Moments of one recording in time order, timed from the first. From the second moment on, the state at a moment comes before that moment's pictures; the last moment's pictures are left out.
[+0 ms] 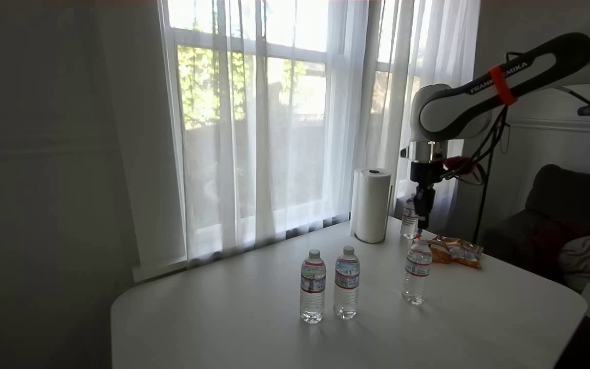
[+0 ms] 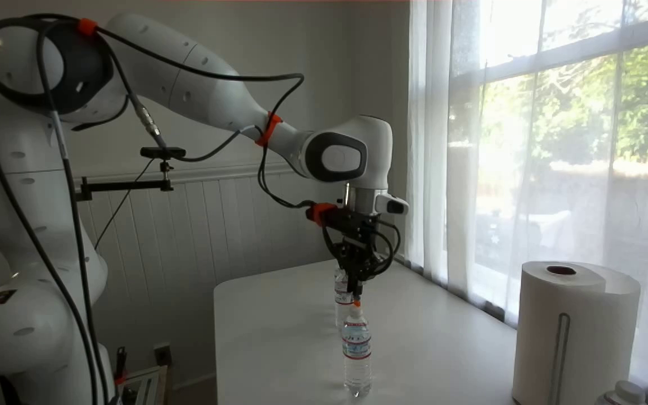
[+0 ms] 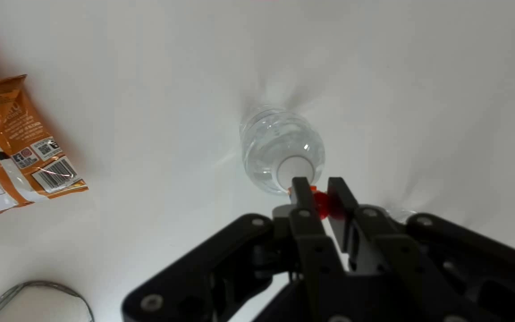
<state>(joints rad) -0.04 -0.01 -0.04 -2.10 0.00 1.99 -0.36</state>
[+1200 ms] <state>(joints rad) -0.04 -0.01 -0.04 -2.10 -0.04 1.95 -0.36</state>
